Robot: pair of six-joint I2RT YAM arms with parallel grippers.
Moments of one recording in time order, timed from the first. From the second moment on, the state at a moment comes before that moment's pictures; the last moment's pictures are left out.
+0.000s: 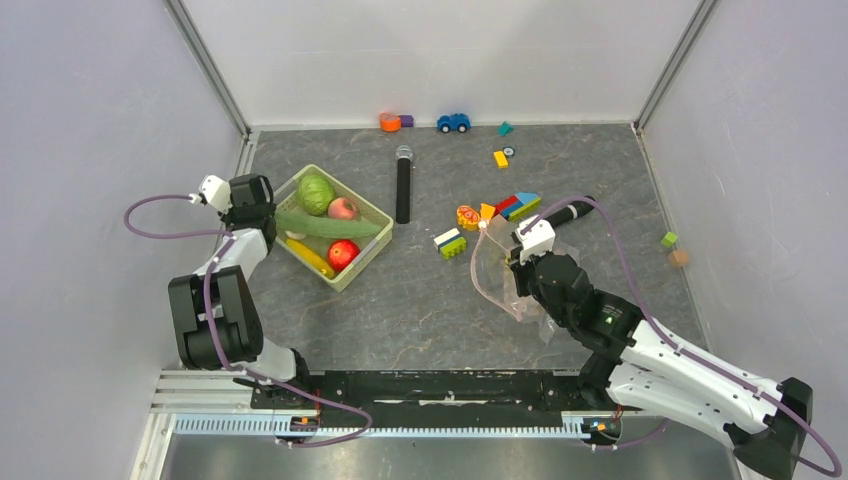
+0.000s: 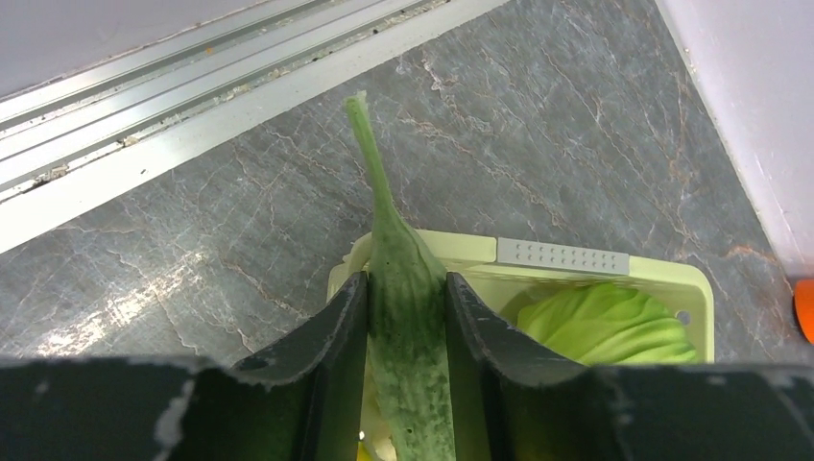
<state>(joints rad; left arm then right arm) 0.22 1.50 0.84 0.06 -0.44 -0.75 0.91 0.74 0.61 -0.28 0.46 0.12</state>
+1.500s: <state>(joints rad) 0.16 0.96 0.73 0.12 -0.32 -0.69 0.91 0.75 0.61 -0.28 0.48 0.12</state>
